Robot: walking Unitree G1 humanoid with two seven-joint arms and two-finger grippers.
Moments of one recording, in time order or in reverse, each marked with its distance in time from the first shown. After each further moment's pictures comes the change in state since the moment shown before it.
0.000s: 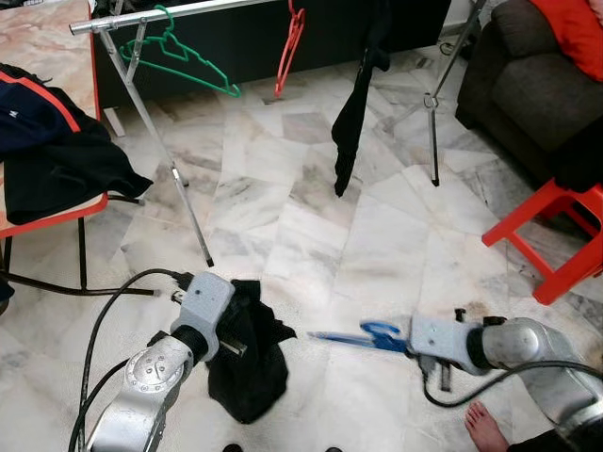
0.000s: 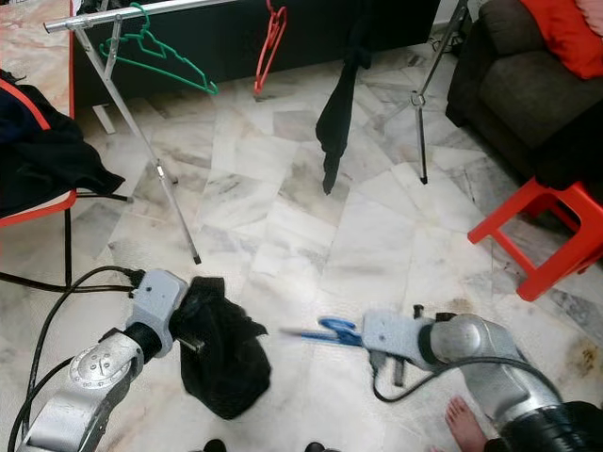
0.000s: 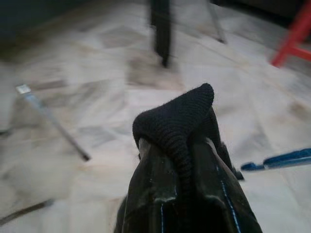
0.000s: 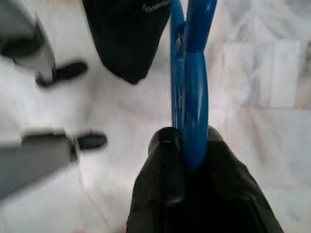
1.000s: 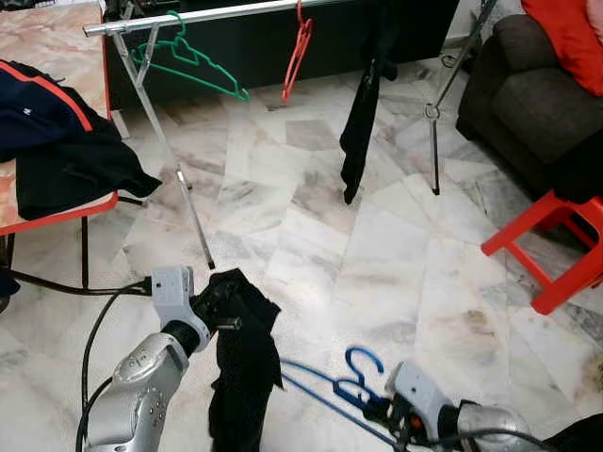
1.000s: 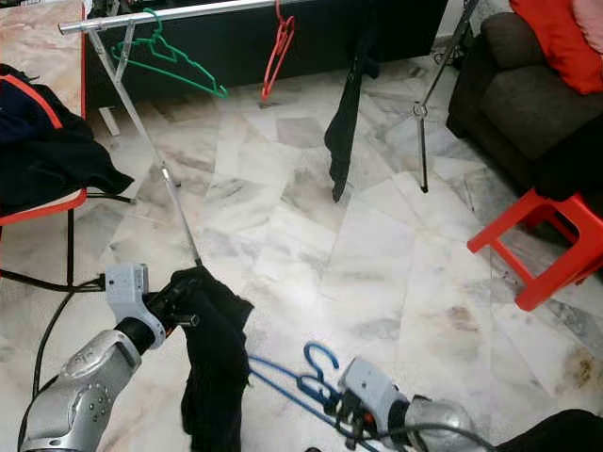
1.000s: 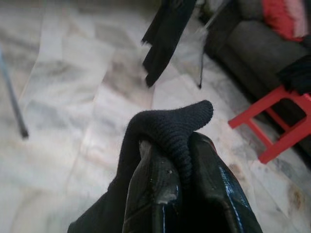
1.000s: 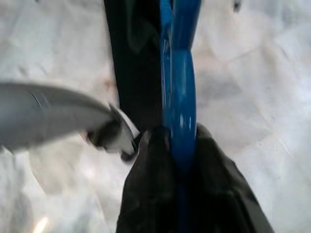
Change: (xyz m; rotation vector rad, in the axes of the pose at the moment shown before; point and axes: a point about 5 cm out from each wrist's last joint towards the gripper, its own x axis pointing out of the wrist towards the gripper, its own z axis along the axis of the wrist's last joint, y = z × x) left arm 0.005 0.007 0.007 -0.415 -0.060 -0.038; right arm 0.023 0.086 -0.015 0.525 -0.206 0.186
